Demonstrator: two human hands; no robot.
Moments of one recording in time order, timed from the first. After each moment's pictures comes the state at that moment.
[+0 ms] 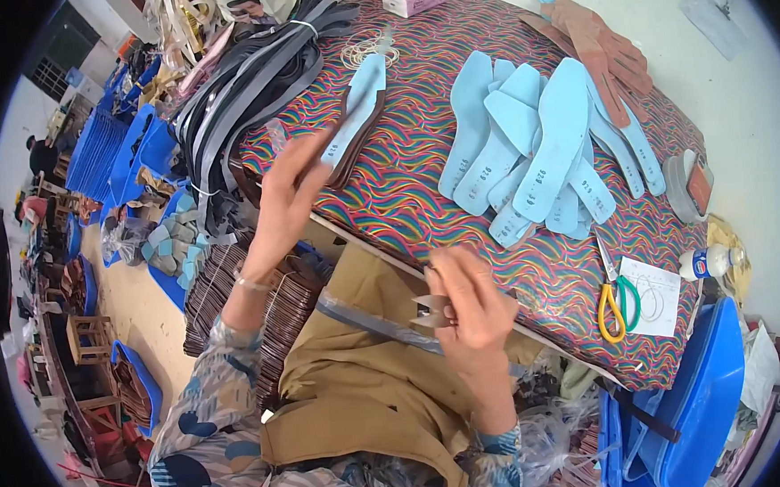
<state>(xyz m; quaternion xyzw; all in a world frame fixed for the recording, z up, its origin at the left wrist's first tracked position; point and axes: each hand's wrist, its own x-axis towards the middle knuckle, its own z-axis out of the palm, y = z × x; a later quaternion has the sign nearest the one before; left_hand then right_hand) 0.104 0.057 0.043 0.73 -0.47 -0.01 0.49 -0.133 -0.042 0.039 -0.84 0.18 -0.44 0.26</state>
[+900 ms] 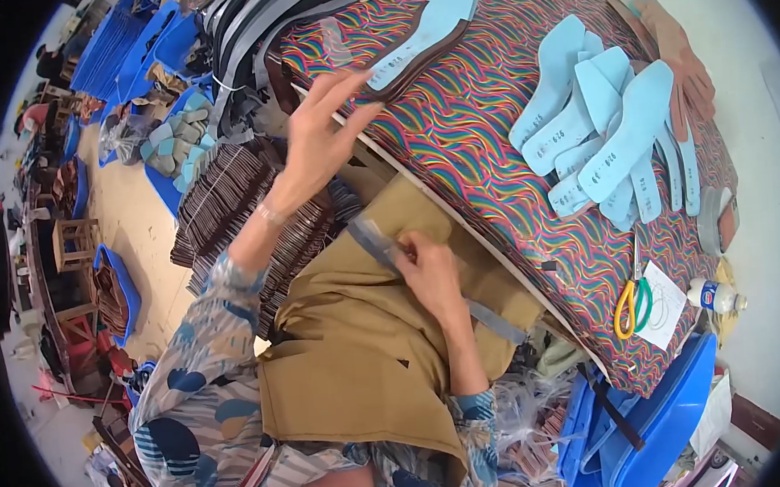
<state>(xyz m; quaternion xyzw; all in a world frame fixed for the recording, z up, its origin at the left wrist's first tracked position) 0.120 0.098 -0.028 0.73 -0.44 0.16 0.49 -0.108 0.021 -0.096 -0.82 0.23 -0.05 0.52</state>
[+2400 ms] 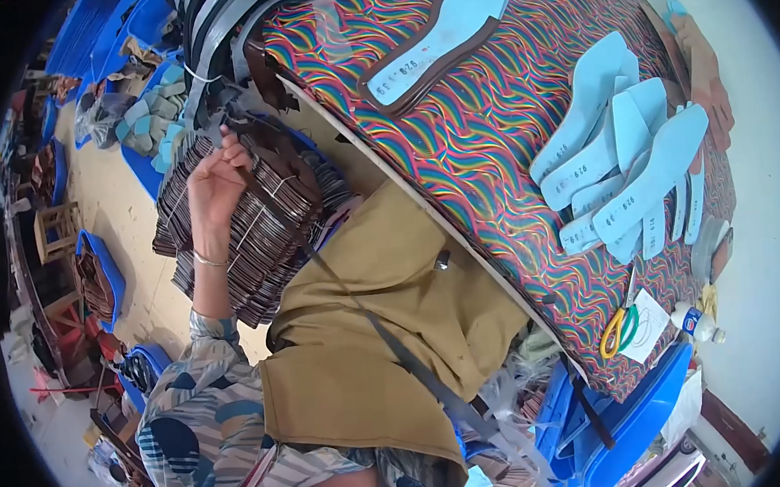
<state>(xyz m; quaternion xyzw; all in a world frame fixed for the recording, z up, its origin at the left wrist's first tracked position) 0.184 0.246 -0.093 0.19 0.09 -0.30 0.93 -0.693 -0.045 -0.018 -0.57 0.78 -0.05 -0.27</state>
